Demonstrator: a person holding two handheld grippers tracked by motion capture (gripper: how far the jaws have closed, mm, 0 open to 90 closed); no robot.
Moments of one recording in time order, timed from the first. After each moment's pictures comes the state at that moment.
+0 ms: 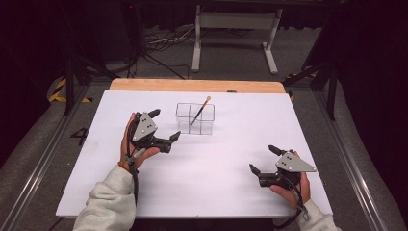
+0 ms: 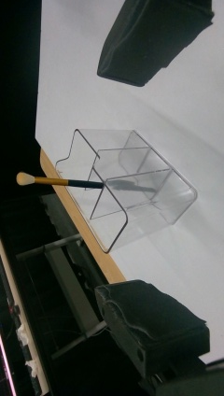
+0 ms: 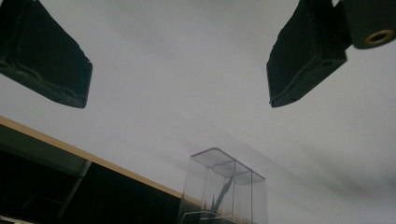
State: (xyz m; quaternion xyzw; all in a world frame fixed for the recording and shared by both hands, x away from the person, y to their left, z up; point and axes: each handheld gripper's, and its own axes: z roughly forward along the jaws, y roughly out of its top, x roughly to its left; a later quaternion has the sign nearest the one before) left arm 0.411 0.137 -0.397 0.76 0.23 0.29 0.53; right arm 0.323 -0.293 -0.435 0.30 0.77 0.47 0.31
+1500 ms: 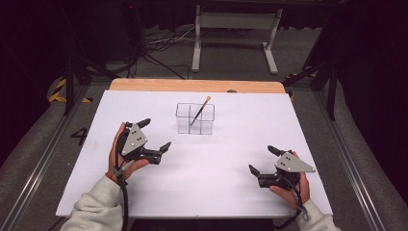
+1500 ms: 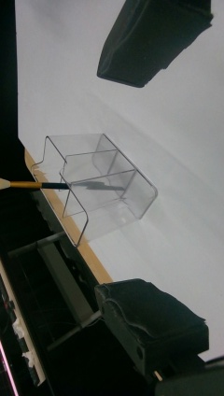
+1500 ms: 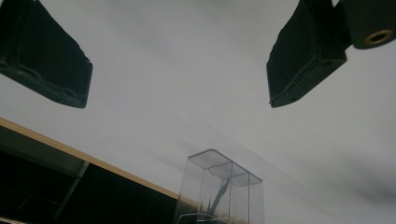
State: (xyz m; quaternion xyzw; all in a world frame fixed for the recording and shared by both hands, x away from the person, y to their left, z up) left arm 0.381 0.163 -0.405 0.77 0.23 0.31 0.51; right arm 0.322 -0.291 -0.436 0.30 0.77 0.47 0.31
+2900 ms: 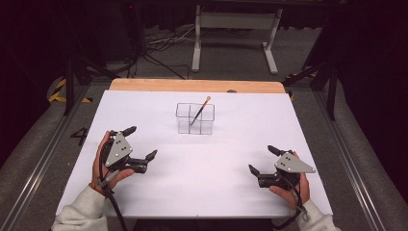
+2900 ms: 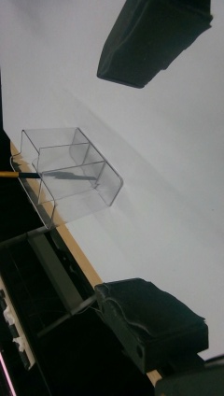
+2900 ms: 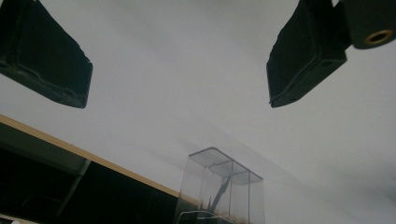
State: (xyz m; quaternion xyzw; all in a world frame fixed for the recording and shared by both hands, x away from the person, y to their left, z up) left arm 0.355 0.197 -0.410 0.77 0.24 0.32 0.49; right arm 0.322 -0.291 -0.435 0.30 0.77 0.47 0.32
